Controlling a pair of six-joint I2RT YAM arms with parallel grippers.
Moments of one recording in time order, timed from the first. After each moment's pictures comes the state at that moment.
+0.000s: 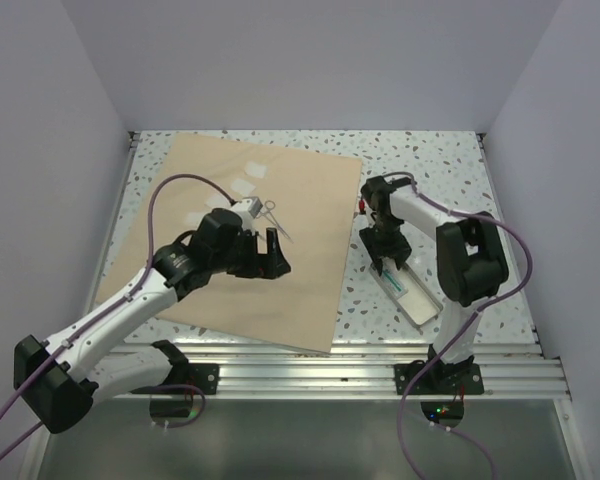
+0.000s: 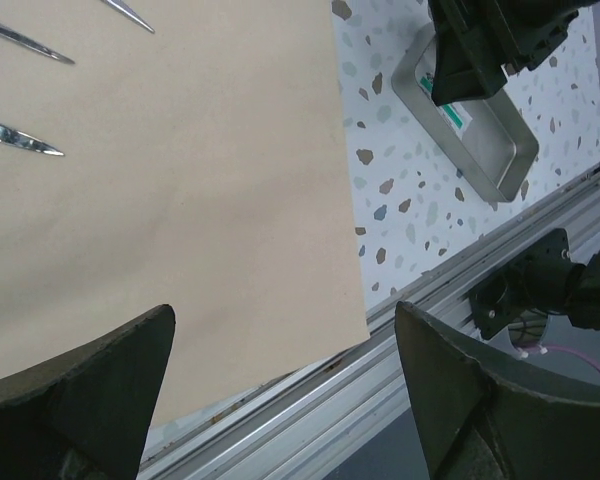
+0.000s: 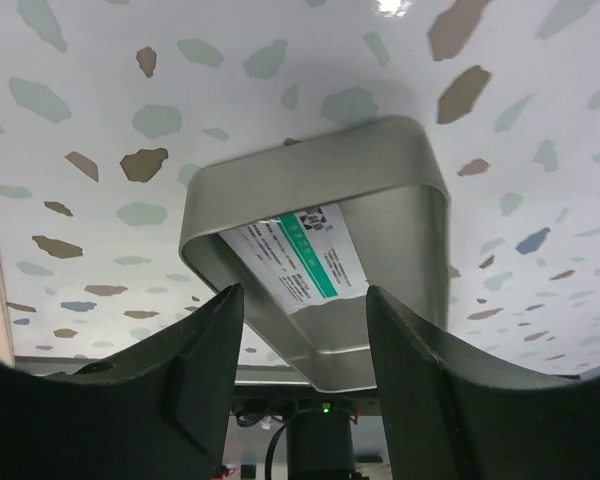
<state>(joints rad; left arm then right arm) -0.67 1.06 0.89 -0.55 0.14 -0.60 0.35 1.90 1.34 -1.09 0.07 0.06</state>
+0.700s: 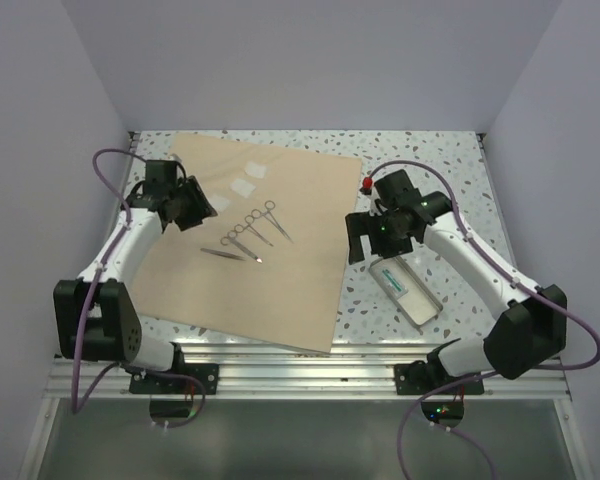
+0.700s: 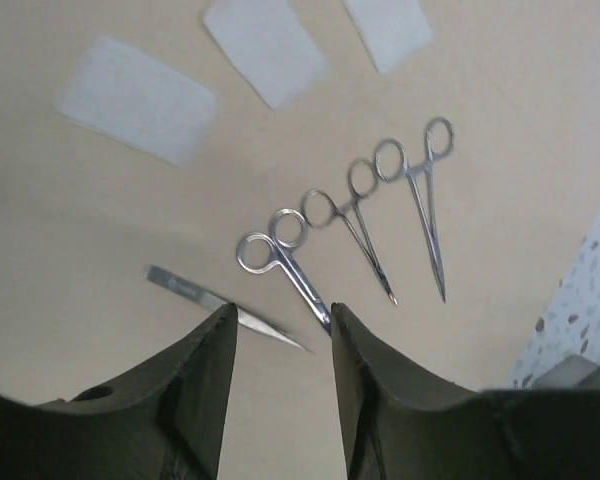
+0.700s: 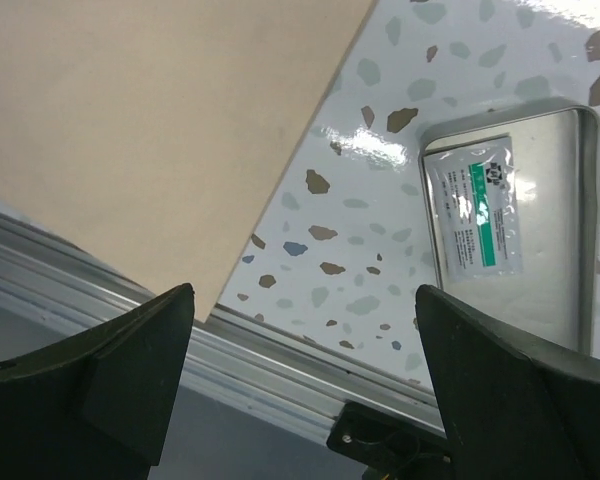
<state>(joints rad) -0.05 1.42 1.10 -0.54 0.14 -0.54 0.45 1.40 1.24 -0.98 -0.13 0.26</state>
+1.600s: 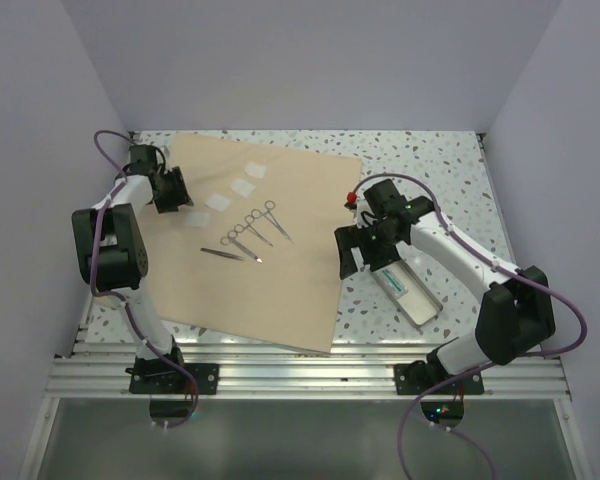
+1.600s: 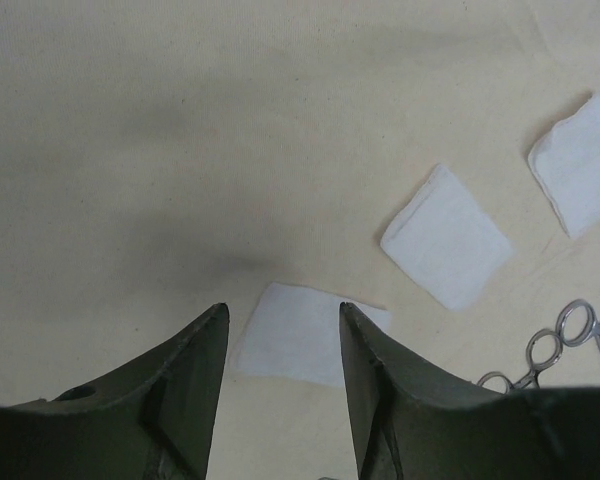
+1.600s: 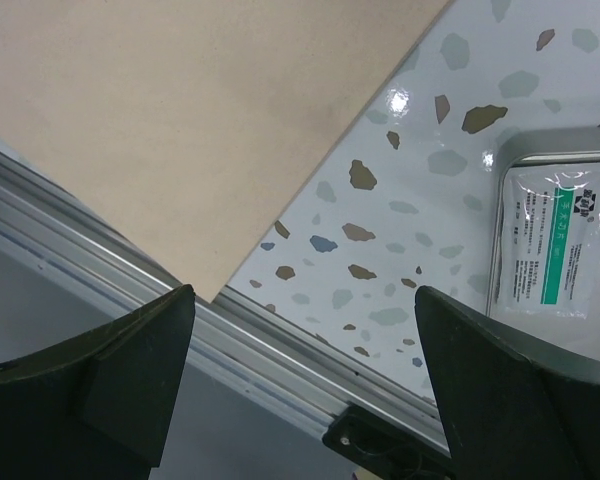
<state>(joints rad) 0.18 1.97 1.41 -0.43 0.19 -0.23 0.47 1.49 1.16 -0.91 -0.29 0.19</state>
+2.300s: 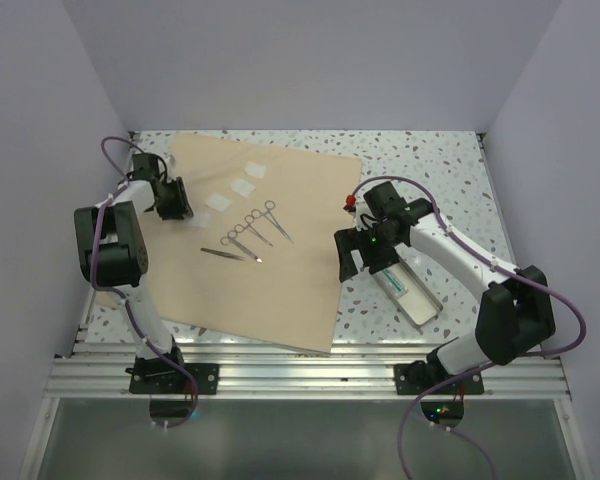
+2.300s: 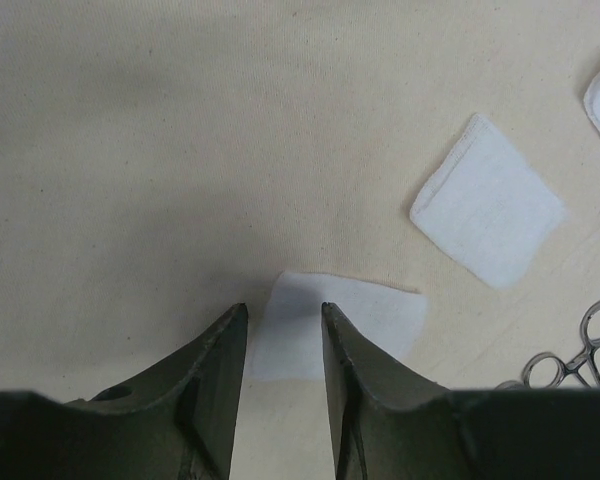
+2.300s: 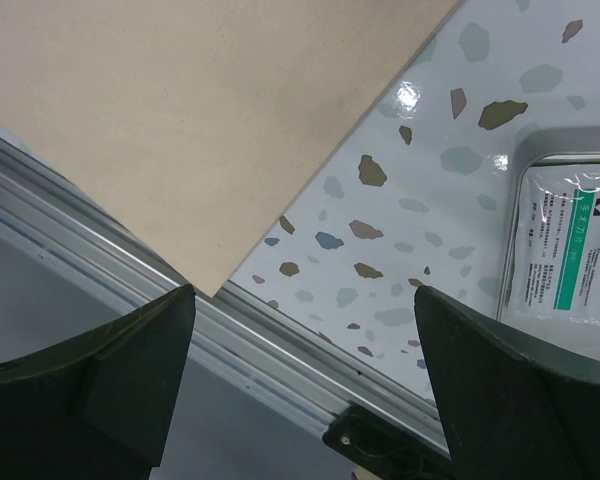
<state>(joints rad) 0.18 2.00 1.36 -0.40 0.23 -0.12 0.47 1.49 1.14 -0.90 -0.31 0.17</state>
